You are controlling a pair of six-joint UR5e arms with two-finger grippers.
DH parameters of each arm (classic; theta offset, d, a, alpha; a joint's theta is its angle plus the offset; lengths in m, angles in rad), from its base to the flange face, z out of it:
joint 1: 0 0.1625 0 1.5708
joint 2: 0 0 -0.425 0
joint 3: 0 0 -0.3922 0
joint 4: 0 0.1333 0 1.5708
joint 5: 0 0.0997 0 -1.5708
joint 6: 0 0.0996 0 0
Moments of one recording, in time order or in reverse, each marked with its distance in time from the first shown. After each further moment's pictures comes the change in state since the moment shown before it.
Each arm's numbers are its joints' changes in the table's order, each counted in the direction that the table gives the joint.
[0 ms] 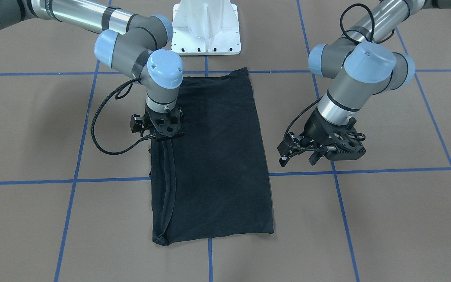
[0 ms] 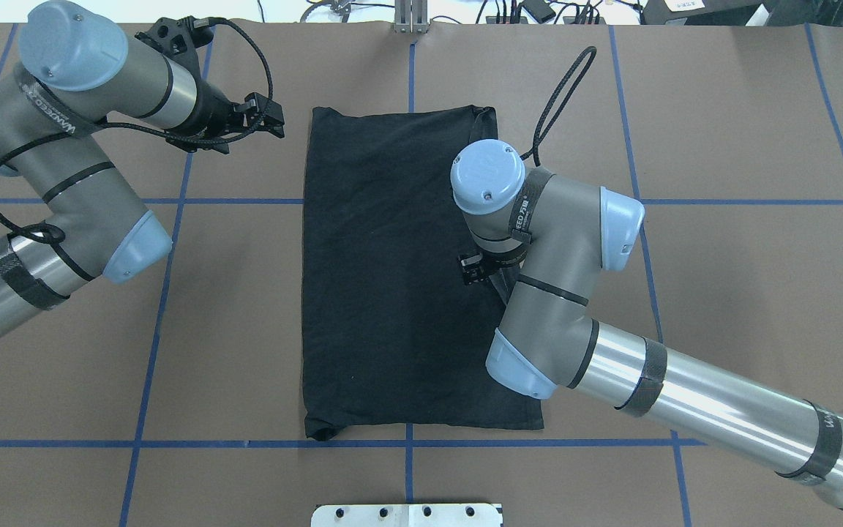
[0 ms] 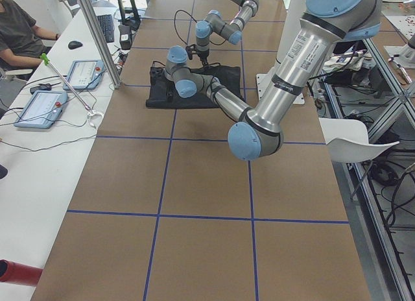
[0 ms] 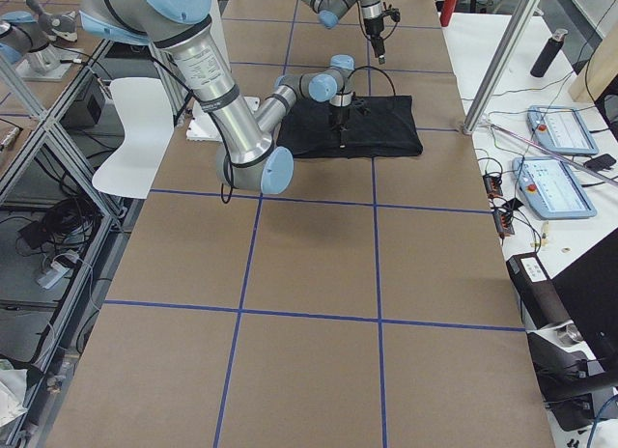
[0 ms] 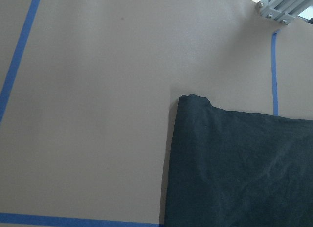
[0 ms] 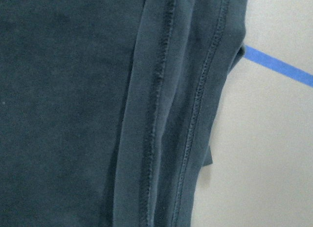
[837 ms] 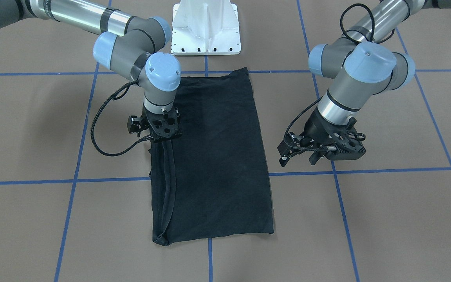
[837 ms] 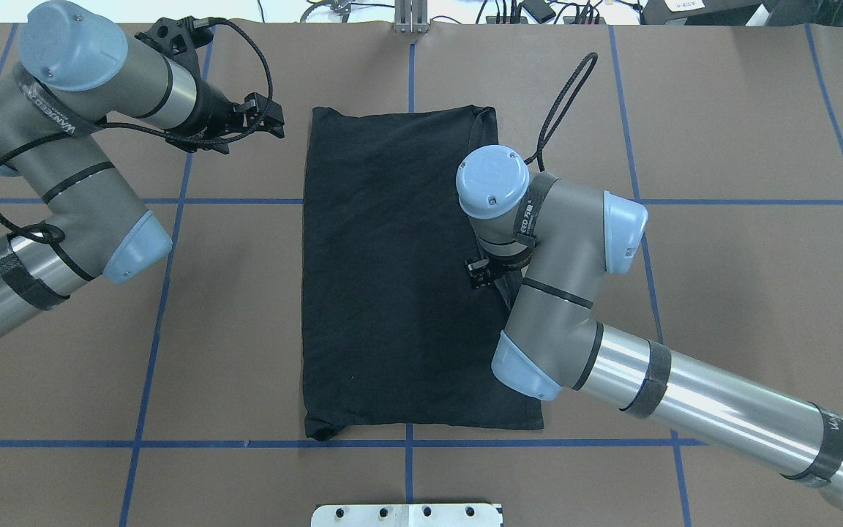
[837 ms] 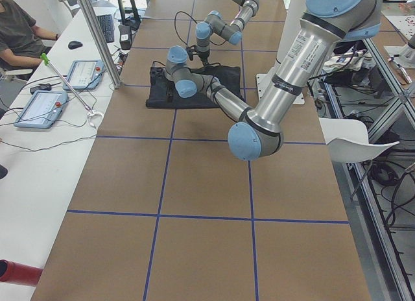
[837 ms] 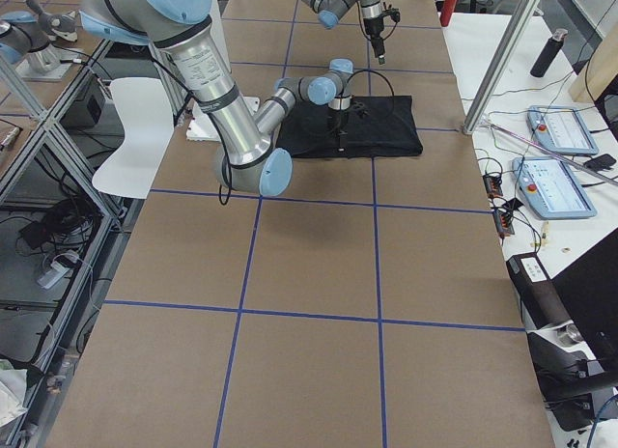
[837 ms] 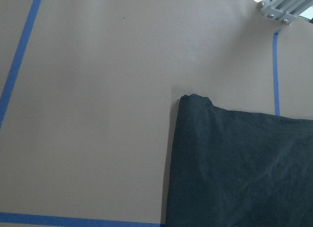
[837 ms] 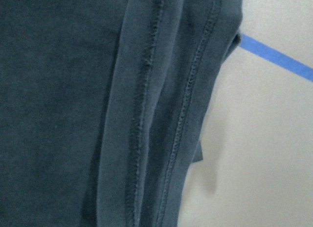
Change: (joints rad) left arm 0.000 0.000 -0.001 0.000 -0.001 0.000; right arm 0.005 -0.022 -0.003 0.000 0.000 -0.029
